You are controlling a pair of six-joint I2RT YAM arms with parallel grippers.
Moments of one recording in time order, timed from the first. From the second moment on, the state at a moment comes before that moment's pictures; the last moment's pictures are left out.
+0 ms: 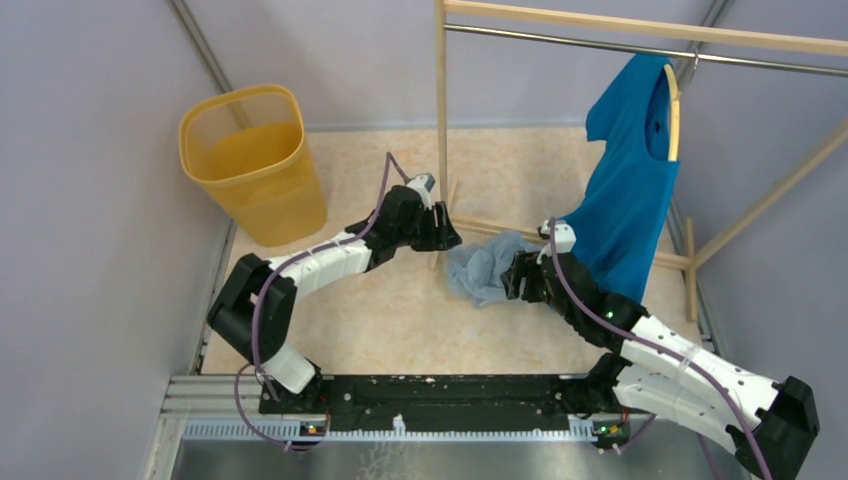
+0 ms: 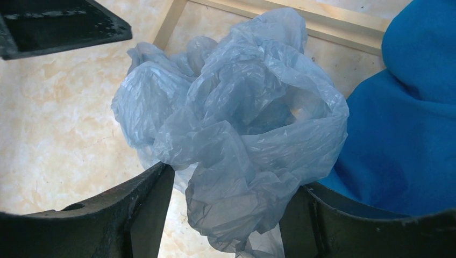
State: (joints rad) left arm -0.64 1.57 0.97 0.02 0.20 -0.63; right arm 0.80 0.76 0.52 -0.30 0.34 0.53
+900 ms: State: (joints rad) left arm -0.72 1.14 0.85 -0.20 -0.20 -0.47; right arm 0.80 0.72 0.57 -0.35 0.34 0.48
